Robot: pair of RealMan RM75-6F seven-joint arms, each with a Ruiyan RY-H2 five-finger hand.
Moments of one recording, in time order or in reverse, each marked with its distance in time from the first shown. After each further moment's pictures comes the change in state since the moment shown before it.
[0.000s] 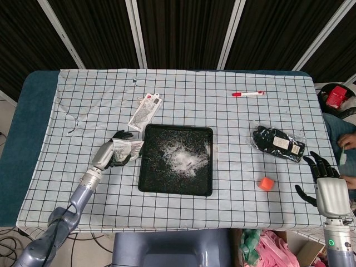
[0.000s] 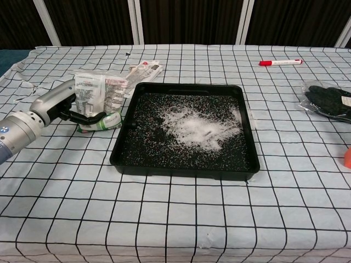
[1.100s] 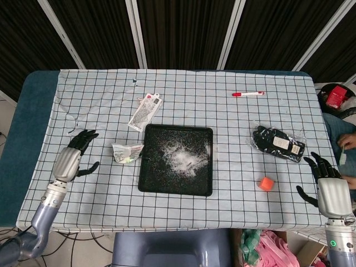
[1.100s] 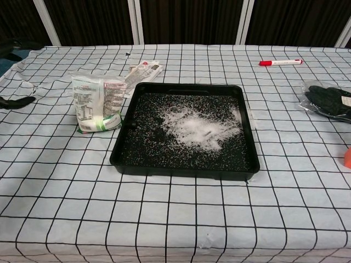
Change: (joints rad) left arm 0.232 0.612 -0.014 -1.032 -0.079 0.242 0.883; right arm -0.001 0.034 -0.008 -0.021 0.007 -0.026 -0.011
